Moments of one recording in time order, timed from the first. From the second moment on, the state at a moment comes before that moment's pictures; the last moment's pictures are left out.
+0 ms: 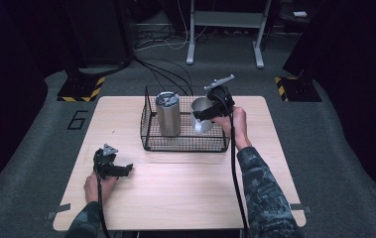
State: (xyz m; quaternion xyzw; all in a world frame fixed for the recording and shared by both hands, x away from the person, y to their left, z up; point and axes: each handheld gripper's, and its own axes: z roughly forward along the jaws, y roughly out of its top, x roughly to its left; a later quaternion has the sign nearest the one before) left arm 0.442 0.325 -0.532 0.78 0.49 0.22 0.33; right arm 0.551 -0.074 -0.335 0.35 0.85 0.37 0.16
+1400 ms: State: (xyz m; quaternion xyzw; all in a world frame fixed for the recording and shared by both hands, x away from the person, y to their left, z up) left arm 0.442 0.325 -0.532 0.78 0.49 0.22 0.33; right arm 0.598 -0.064 -0.392 0.43 0.82 0.33 0.15
